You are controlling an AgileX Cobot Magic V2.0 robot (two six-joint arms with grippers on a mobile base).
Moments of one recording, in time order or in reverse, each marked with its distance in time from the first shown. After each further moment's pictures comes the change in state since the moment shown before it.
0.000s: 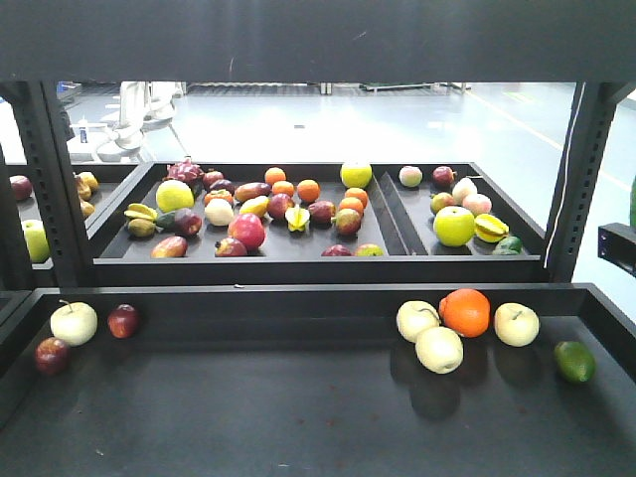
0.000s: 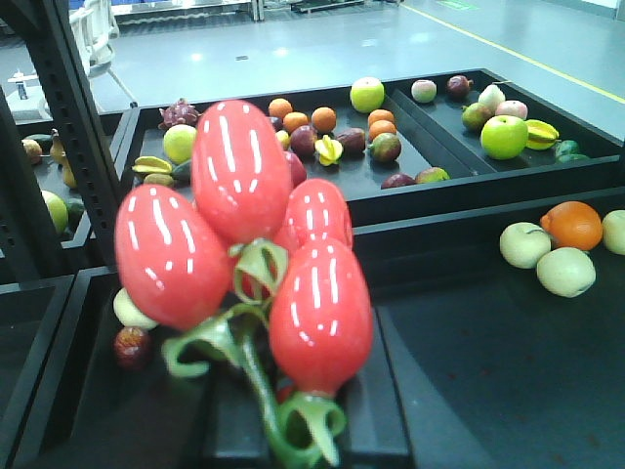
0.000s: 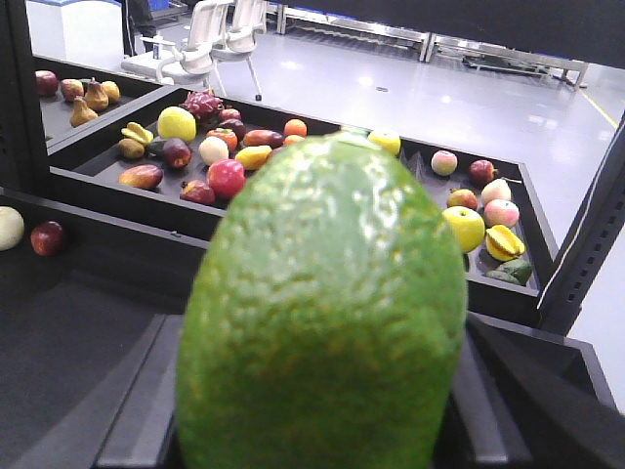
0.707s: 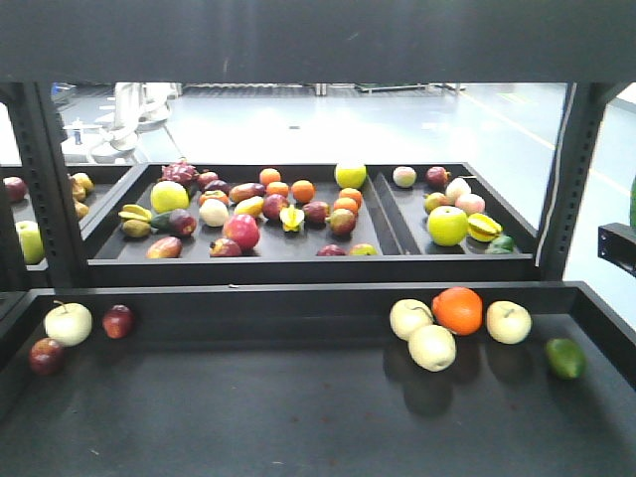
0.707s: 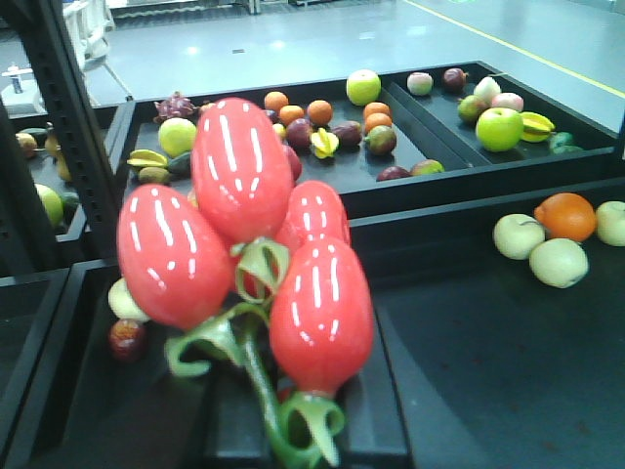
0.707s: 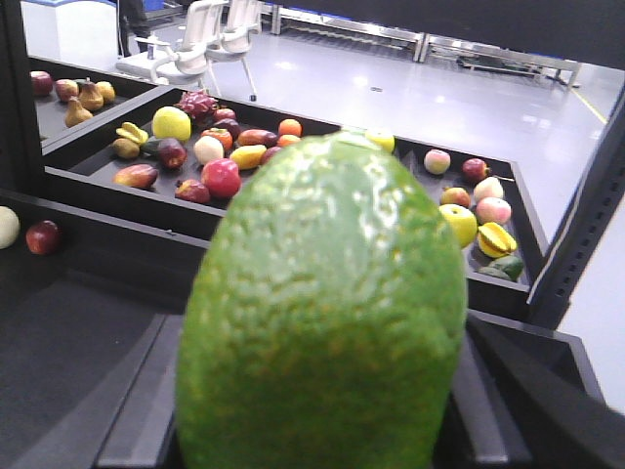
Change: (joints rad) left arm 0.000 -0.001 0.000 0.000 0.014 0.000; right arm 0.000 0.000 0.000 0.000 -0.001 0.000
